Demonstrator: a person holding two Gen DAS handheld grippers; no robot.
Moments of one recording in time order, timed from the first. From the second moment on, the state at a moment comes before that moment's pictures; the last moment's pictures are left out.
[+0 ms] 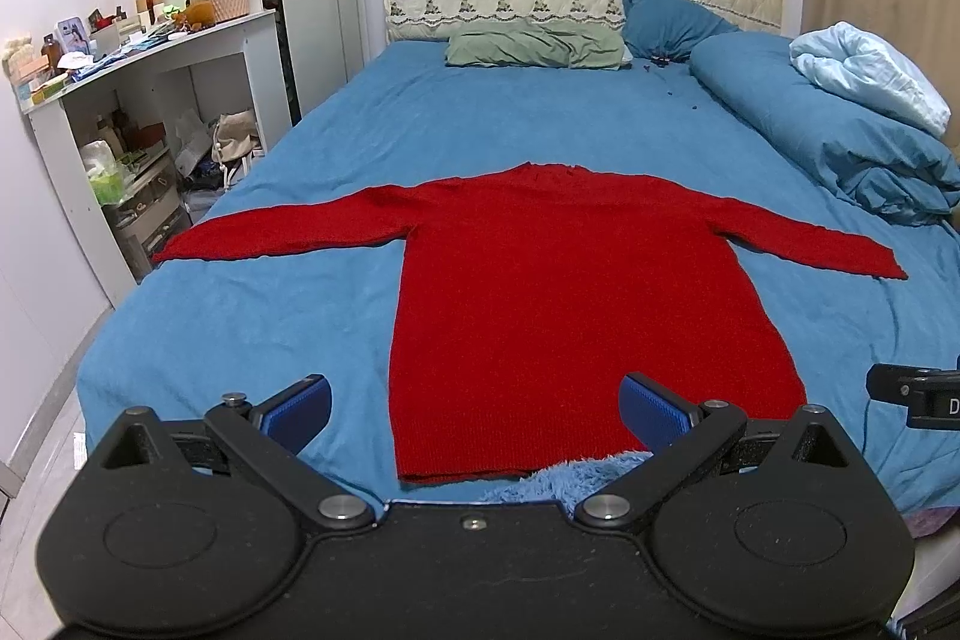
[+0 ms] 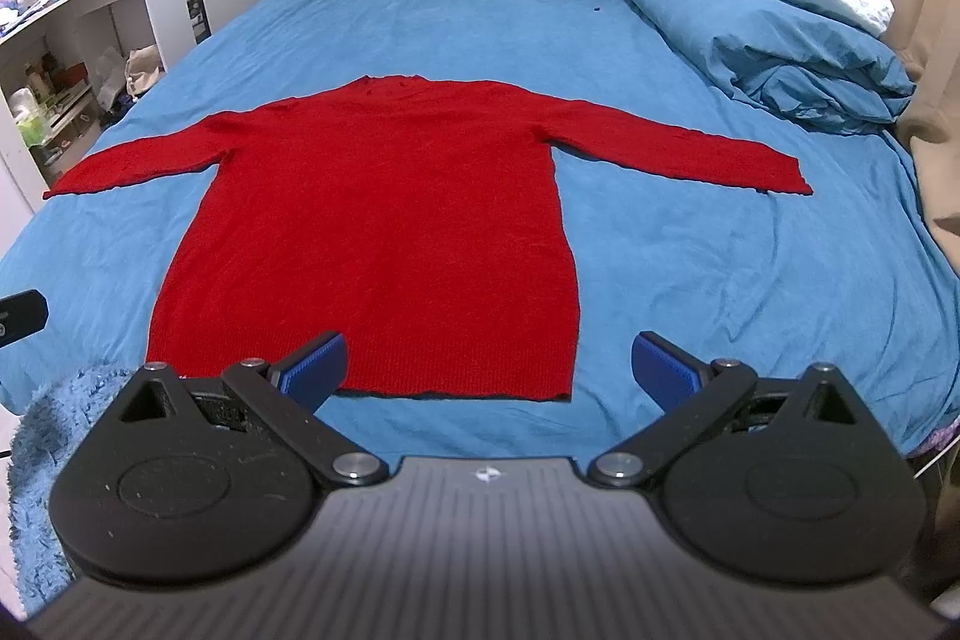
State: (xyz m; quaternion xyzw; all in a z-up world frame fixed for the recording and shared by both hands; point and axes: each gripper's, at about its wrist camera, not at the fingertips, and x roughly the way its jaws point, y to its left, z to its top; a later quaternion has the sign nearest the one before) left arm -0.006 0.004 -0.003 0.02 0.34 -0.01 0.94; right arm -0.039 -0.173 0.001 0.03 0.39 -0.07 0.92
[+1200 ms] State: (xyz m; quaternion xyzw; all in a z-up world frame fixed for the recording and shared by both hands) left arm -0.010 0.006 0.000 0.03 0.33 -0.01 0.94; right arm -0.040 -0.165 0.006 0.02 0.38 -0.07 0.92
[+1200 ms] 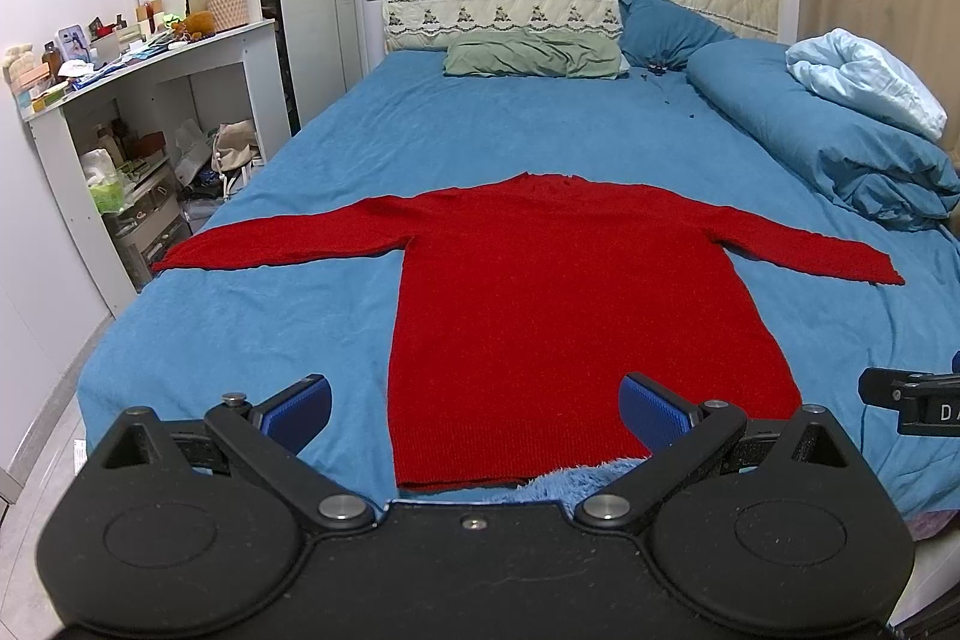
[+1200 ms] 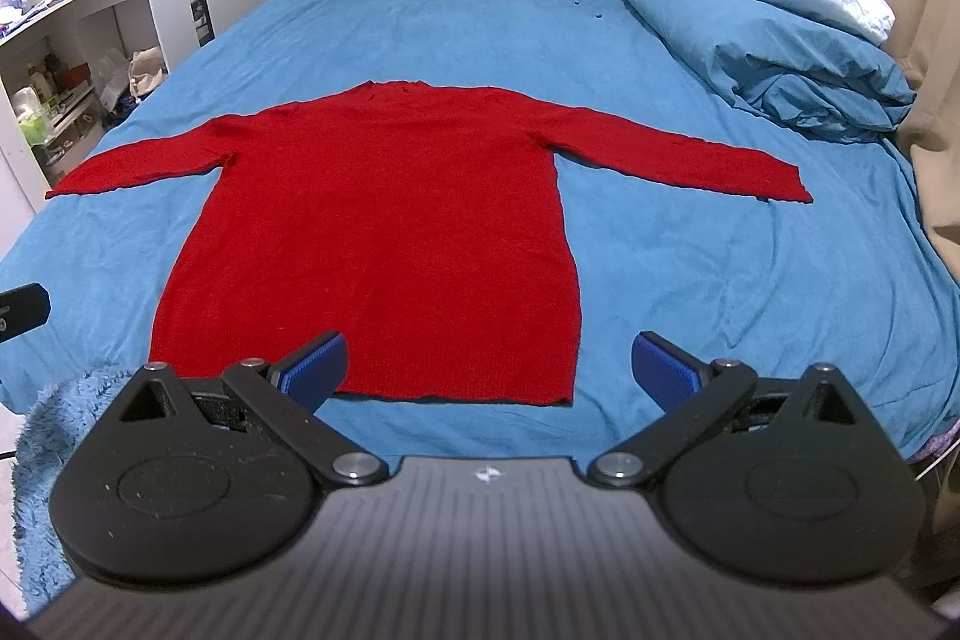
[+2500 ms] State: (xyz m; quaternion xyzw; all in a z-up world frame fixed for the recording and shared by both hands) left arm 0.038 0.001 0.045 0.05 0.30 0.00 0.95; right arm -0.015 -0.211 0.043 0.08 0.33 -0.12 0.93
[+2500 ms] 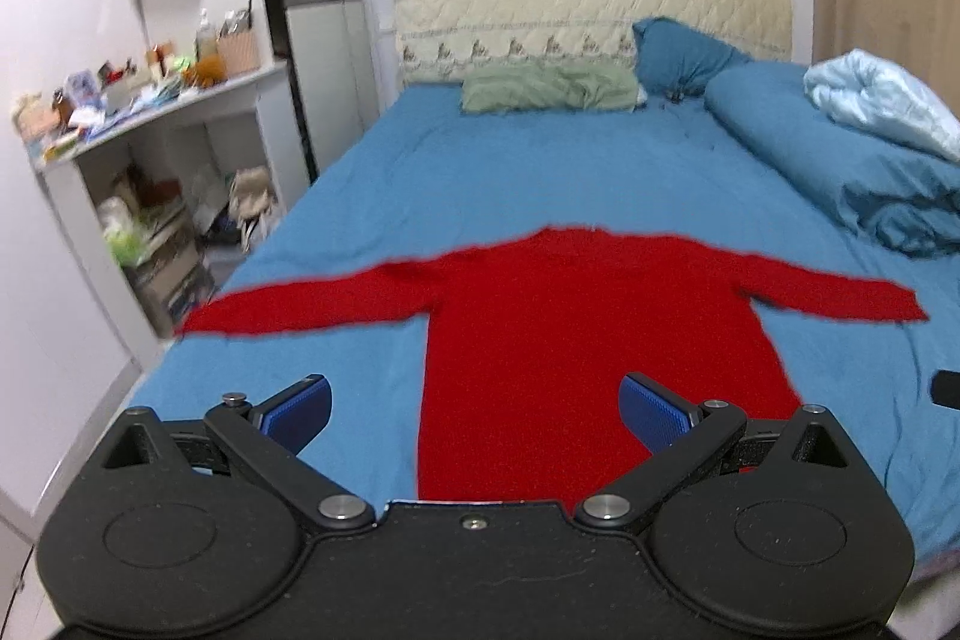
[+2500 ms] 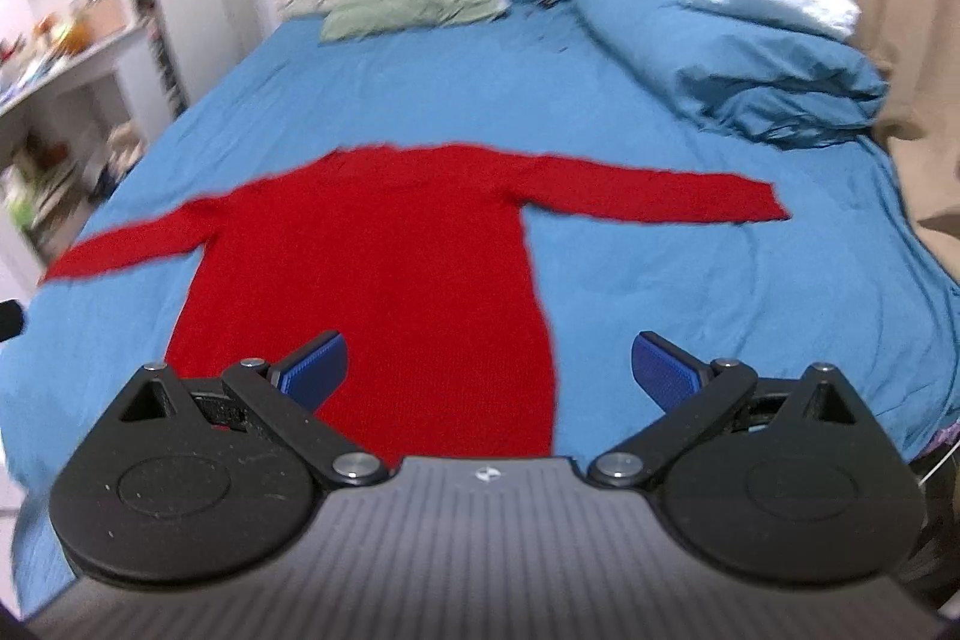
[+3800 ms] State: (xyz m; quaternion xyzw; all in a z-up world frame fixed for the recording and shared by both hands) left arm 0.496 -0.205 -0.187 0.06 0.41 -0.17 0.89; right arm 0.252 -0.547 -0.230 0.29 0.24 -0.34 0.86
